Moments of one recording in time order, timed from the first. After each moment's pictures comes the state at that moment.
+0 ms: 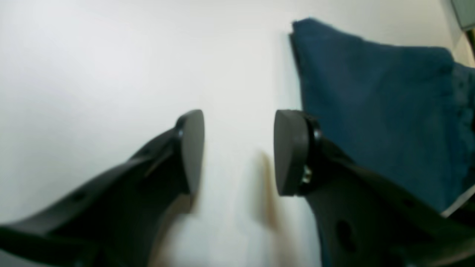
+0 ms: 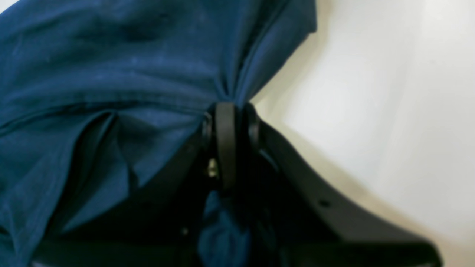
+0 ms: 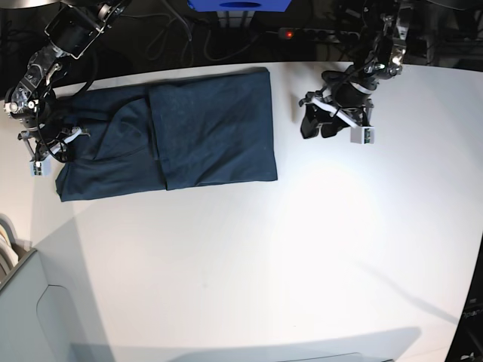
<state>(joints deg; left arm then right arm) 24.3 -21.4 5.1 99.0 -43.8 -3.6 22.3 -1.8 7.6 44.2 77.0 2.2 46.1 -39.7</state>
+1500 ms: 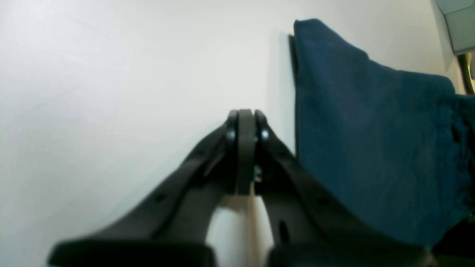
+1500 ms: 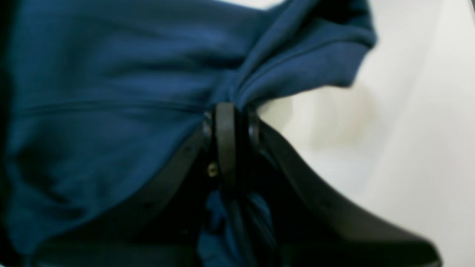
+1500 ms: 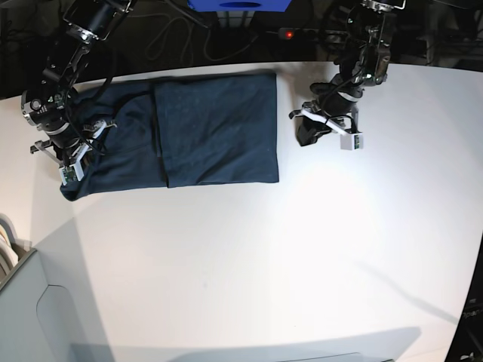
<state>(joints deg) 20.2 -16.1 5.1 90.7 -44.6 -4.8 20.7 -6.8 1.9 34.1 100.9 -2.0 46.4 -48.8</state>
